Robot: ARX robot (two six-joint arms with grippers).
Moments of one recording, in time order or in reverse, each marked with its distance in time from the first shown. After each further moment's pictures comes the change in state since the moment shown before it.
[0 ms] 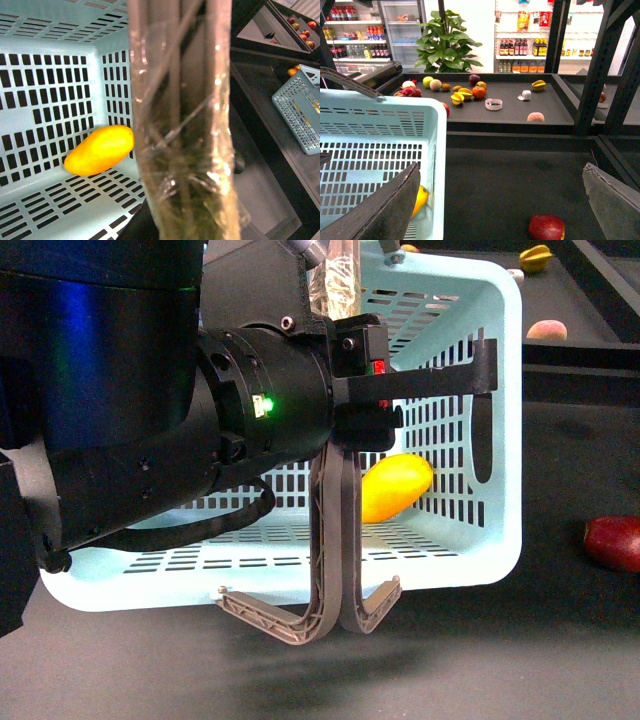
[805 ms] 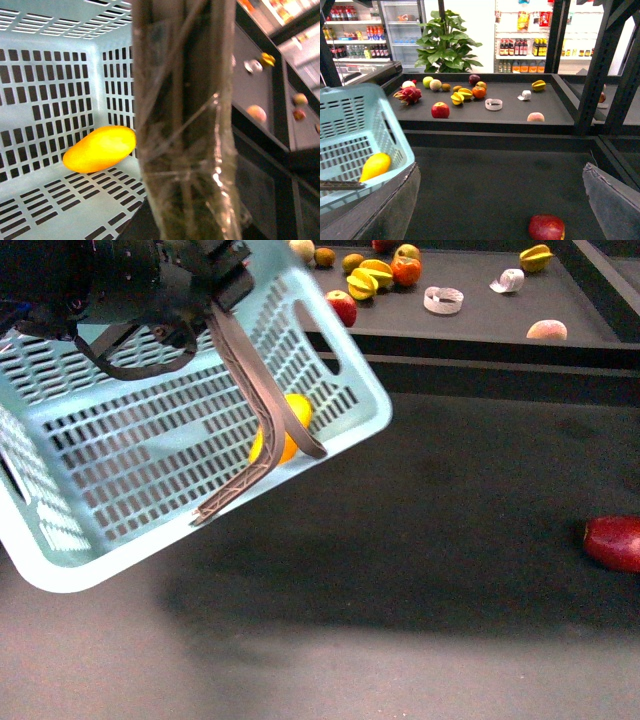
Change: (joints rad) left arm 0.269 0.144 0.346 -0.312 -0.253 -0.358; right arm 0.000 -0.001 0.000 0.000 0.000 0.000
